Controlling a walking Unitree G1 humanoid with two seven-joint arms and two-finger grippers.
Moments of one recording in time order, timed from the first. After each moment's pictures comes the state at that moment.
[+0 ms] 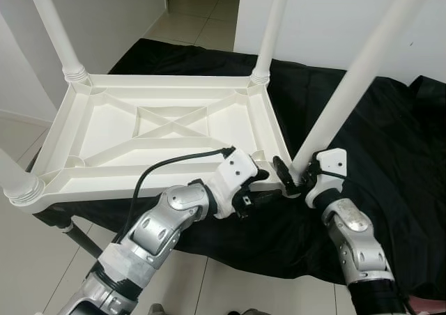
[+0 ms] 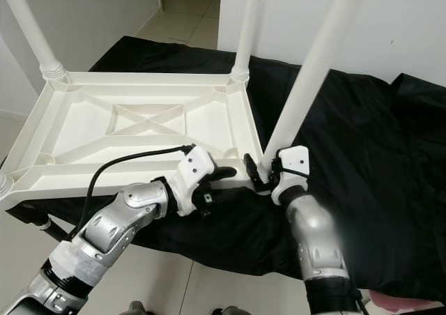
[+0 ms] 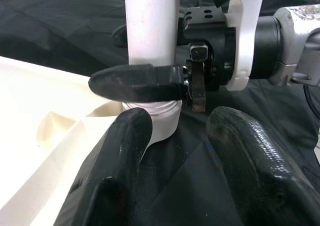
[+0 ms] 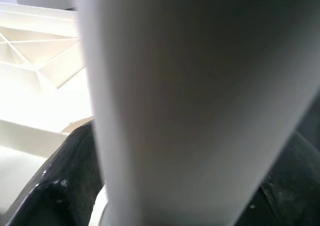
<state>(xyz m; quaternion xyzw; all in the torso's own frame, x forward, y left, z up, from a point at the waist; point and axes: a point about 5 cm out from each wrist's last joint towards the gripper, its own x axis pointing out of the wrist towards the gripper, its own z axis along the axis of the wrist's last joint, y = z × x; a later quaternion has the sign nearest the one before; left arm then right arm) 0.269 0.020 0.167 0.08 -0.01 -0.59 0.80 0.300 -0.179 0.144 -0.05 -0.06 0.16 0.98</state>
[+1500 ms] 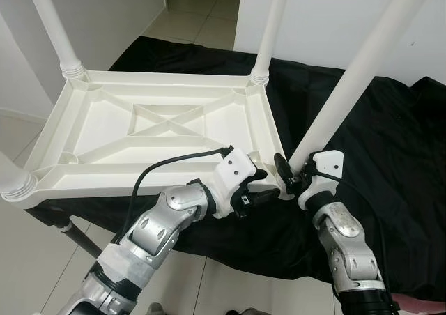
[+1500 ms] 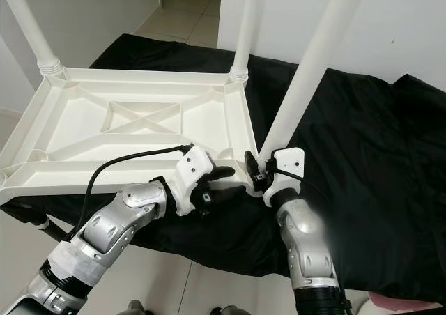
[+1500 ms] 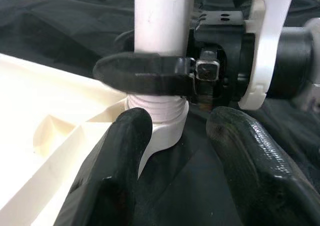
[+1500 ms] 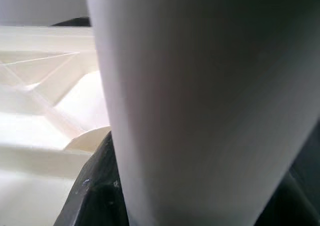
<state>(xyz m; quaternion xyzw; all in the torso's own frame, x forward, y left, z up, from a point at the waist) 0.269 0.022 0.165 0.08 -0.01 -0.59 0.80 0.284 -0.156 0.145 0.02 -0.07 0.06 1.00</state>
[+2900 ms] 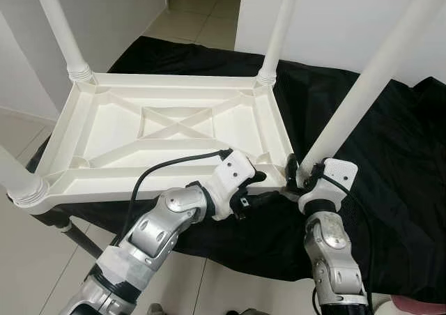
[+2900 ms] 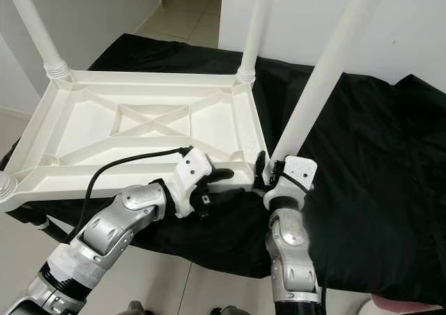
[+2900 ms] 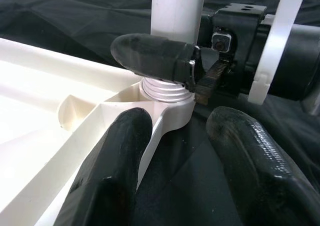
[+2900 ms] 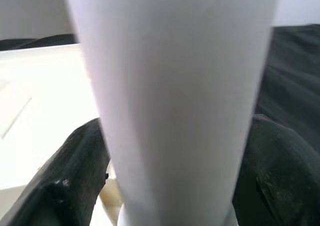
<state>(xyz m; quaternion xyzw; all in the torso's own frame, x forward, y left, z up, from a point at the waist) 0.269 0.023 0.163 0.08 0.00 -0.59 0.80 0.273 -0.161 0.143 0.05 -0.08 -0.05 0.99</state>
